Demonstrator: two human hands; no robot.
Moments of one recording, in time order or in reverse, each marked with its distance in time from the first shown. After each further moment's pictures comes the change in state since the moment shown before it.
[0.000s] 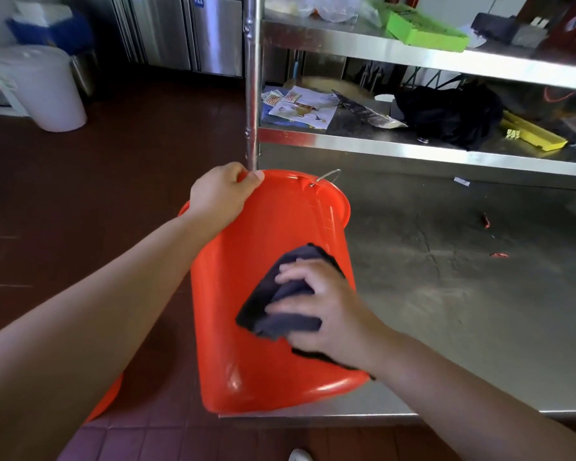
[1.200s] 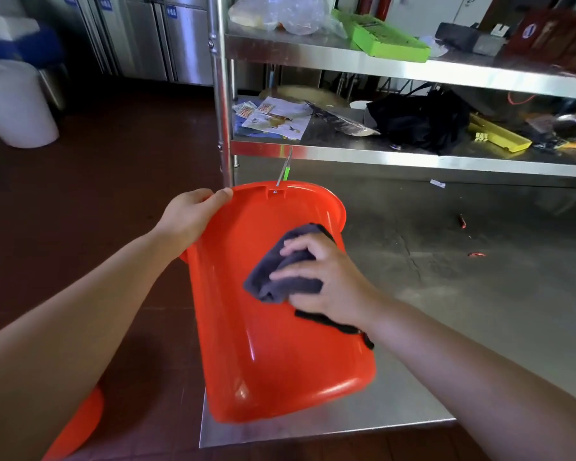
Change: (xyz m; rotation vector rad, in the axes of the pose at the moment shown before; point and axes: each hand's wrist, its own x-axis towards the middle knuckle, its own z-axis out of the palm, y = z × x) left_hand 0.009 -0.012 0.010 -0.427 -0.221 -0.170; right_hand 0.017 0.054 -0.037 0.076 0.045 0.161
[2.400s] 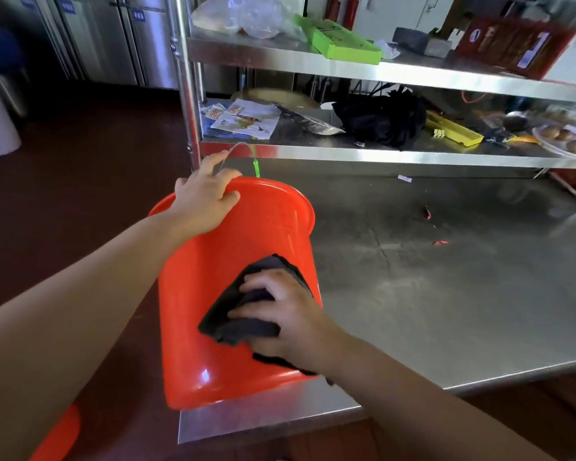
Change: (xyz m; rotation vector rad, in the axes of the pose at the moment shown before) left_hand 0.005 0.048 0.043 0.647 -0.033 0.402; right_hand -0.046 -0.040 0.025 -0.100 0.011 -0.055
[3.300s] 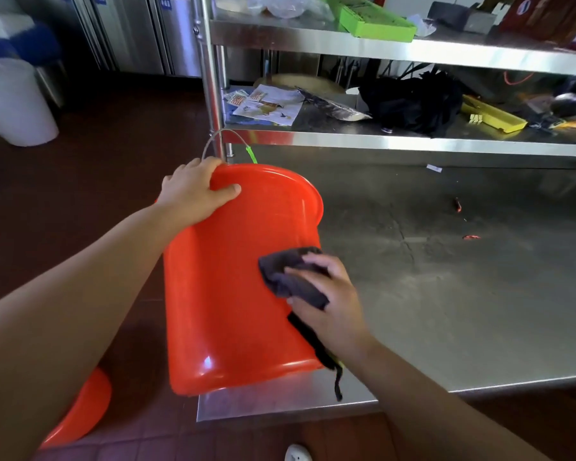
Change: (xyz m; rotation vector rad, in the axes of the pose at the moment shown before) left_hand -0.019 -0.028 -0.016 0.004 0.020 -0.194; right_hand -0.023 0.022 0.014 0.276 0.328 0.420
